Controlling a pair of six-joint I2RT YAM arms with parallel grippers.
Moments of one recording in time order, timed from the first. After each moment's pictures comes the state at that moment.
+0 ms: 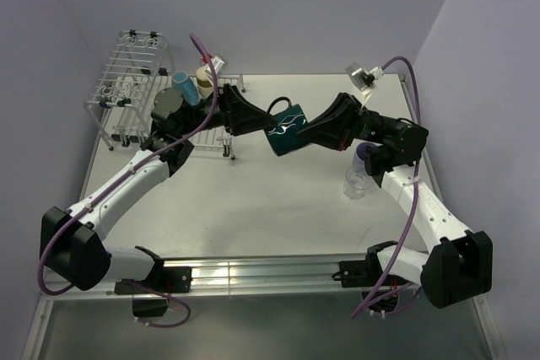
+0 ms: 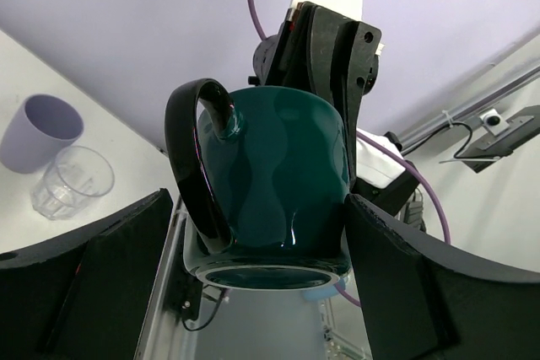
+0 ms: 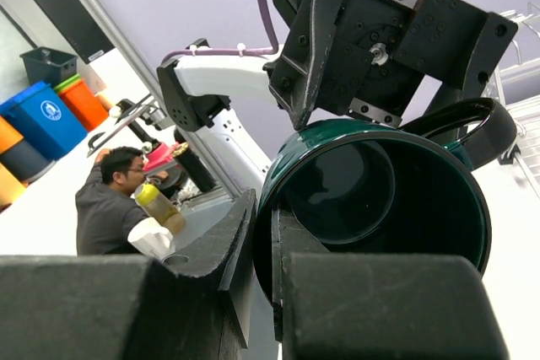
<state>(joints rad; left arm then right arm) -0.53 1.33 1.12 0.50 0.87 -1.07 0.24 1.14 0.87 1.15 -1.15 1.32</state>
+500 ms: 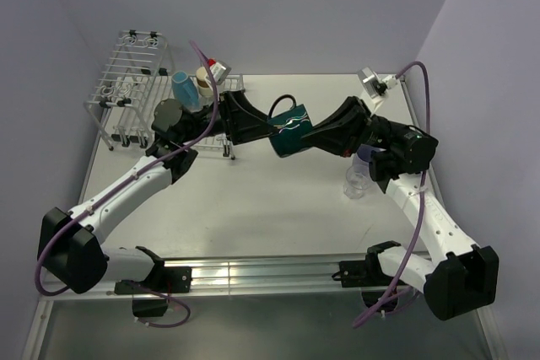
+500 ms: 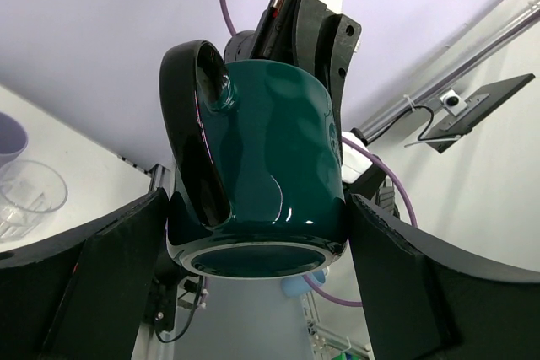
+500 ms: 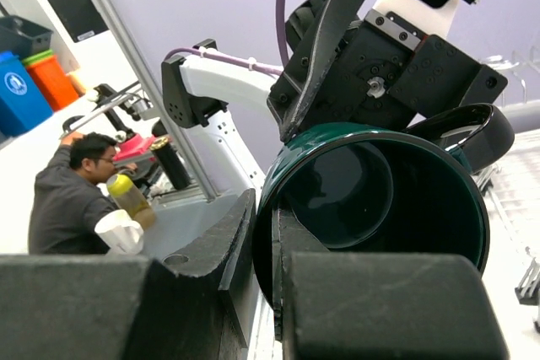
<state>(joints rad) -0.59 1.31 1.05 0.68 0.87 -1.17 0.24 1.07 0.86 1.16 -1.13 1.25</state>
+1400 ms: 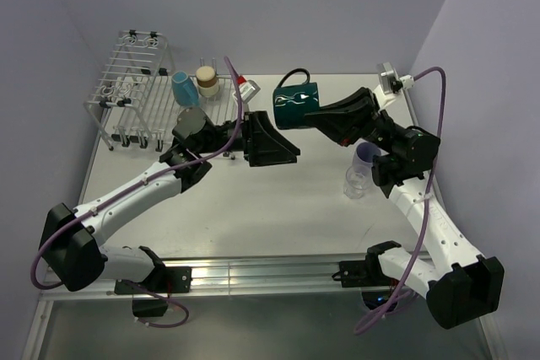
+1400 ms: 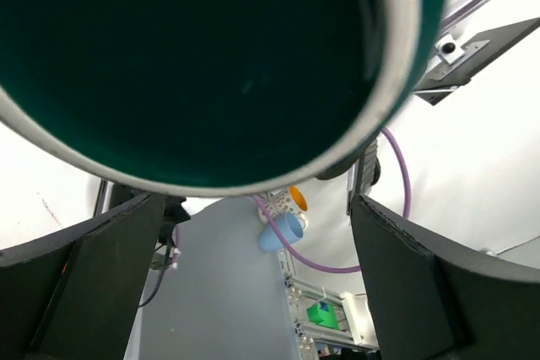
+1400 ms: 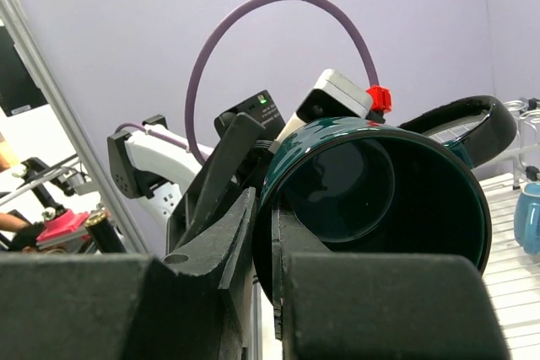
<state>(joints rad) -0.75 1.32 1.05 0.59 0.87 -1.11 0.26 1.00 0.86 1.01 -0.88 1.05</state>
